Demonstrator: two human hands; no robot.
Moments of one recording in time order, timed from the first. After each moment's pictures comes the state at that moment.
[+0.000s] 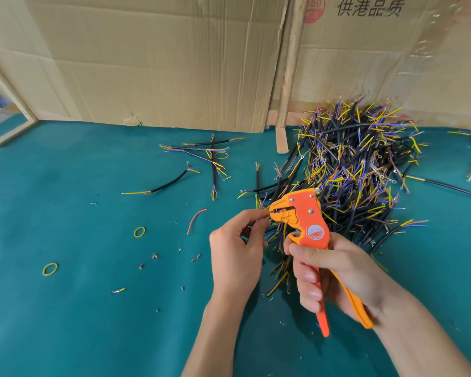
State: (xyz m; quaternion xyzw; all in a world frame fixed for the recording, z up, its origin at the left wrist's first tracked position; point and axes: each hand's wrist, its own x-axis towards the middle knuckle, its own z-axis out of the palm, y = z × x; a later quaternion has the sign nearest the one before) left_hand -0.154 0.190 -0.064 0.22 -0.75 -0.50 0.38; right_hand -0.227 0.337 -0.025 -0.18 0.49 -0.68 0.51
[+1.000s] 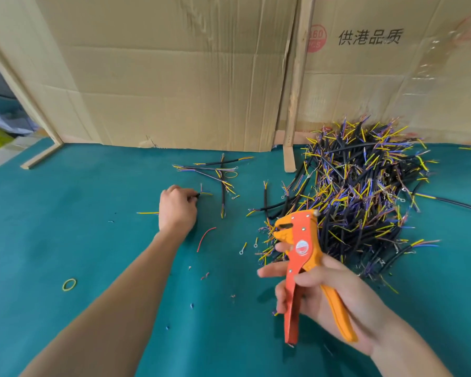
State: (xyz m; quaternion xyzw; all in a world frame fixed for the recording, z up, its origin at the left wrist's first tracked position) left_hand -0.188 0.002 -0.063 0.38 -0.87 -0.17 0.24; right_hand -0.219 0.329 -0.031 -0.16 0.40 -0.73 0.54
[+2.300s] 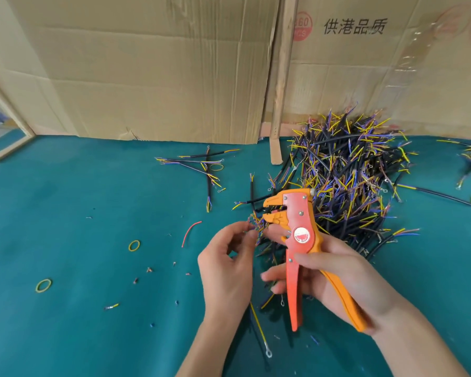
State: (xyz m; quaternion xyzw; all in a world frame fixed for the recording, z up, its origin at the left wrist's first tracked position) left_hand -0.148 0.194 -0.069 0.25 -0.70 -0.52 0.41; right_hand -0.234 0.341 -0.026 -0.21 0.45 -0.72 0.48
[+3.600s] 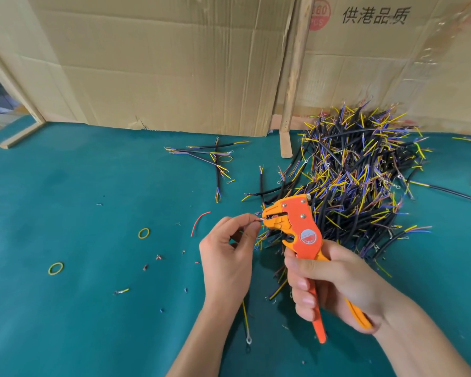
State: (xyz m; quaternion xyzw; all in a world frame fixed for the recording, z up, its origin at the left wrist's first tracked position) left_hand -0.141 0.183 -0.062 0.22 -0.72 -0.50 0.43; right_hand -0.223 0.337 -0.025 -0.20 0.49 -0.65 0.54
